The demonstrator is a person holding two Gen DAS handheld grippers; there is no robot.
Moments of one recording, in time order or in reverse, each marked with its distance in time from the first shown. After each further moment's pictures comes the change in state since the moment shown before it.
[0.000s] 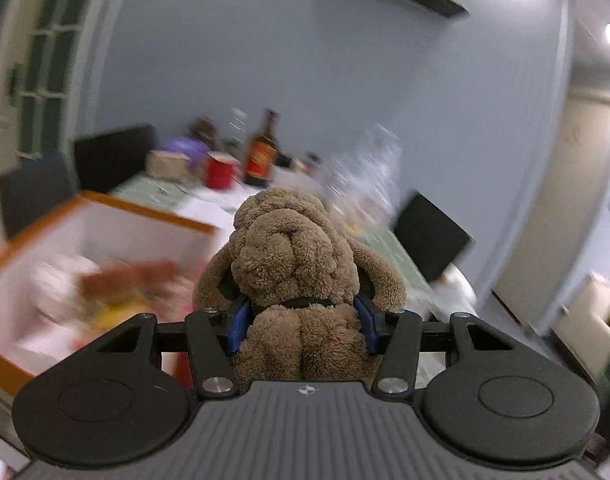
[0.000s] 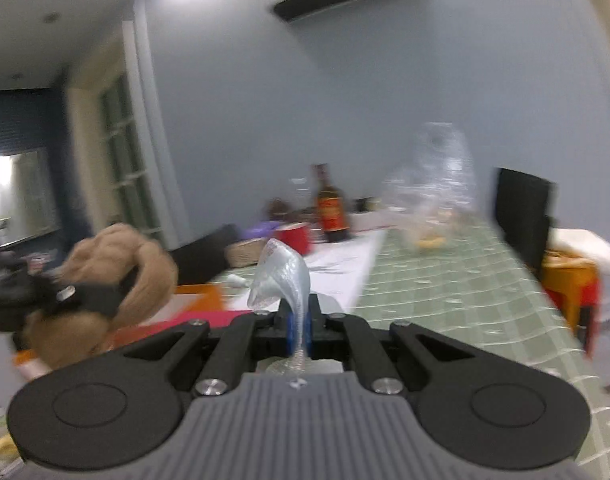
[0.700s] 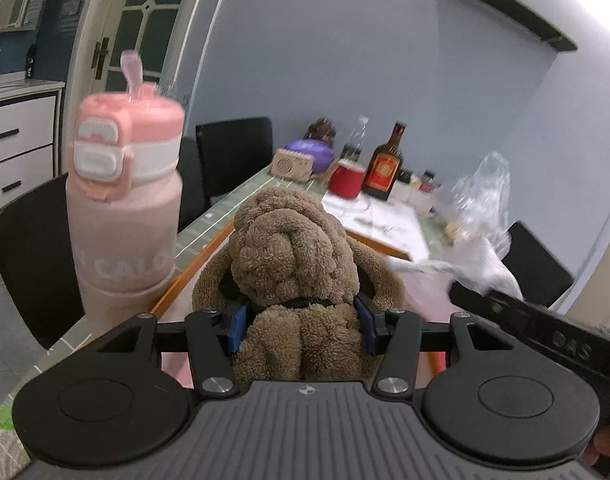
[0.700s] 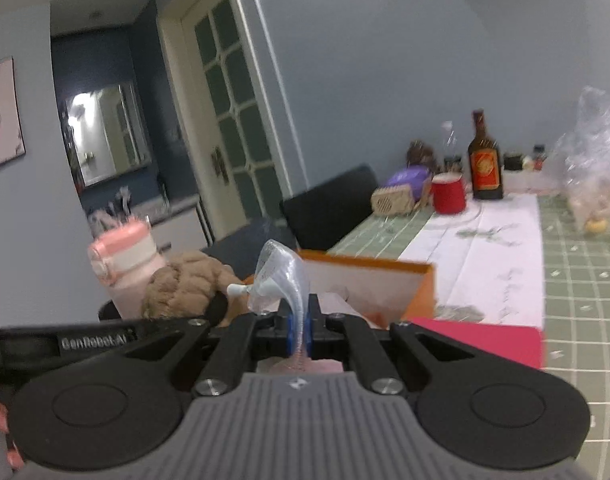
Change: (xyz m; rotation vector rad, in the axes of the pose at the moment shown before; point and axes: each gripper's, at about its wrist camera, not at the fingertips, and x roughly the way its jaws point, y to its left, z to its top) left arm 0.010 0.156 0.021 -0.108 0.033 0.186; right arm 0.133 0.161 0.014 -0.076 0.221 0.251
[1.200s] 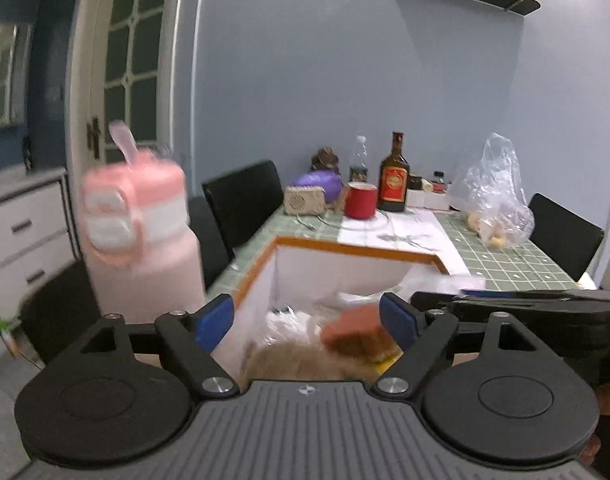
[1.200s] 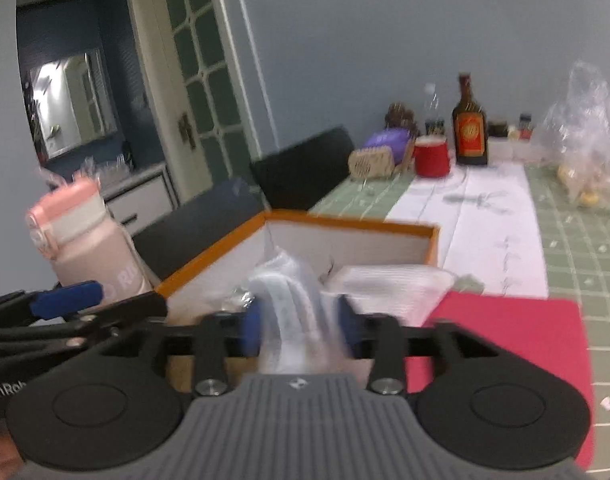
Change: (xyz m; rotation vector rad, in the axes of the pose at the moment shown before) left arm -0.014 -0.007 -0.007 0.236 -0.138 0.101; right arm 0.027 0.002 -0.013 0.014 0.022 -0.115
